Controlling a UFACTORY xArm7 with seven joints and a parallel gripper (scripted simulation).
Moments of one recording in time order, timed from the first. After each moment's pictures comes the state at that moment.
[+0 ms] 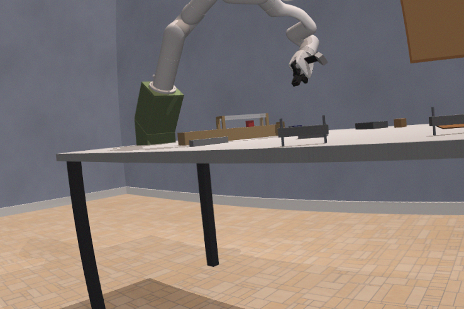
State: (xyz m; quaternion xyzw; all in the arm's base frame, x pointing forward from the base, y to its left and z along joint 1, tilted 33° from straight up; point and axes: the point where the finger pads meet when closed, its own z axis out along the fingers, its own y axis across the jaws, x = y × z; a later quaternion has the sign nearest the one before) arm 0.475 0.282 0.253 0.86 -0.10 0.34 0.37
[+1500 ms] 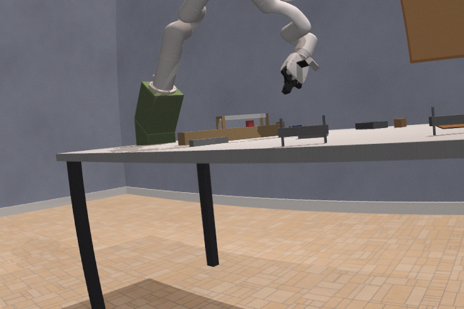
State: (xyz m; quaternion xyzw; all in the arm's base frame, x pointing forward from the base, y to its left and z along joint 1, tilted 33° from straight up) arm 0.503 0.205 0.234 0.89 -0.16 0.29 0.31
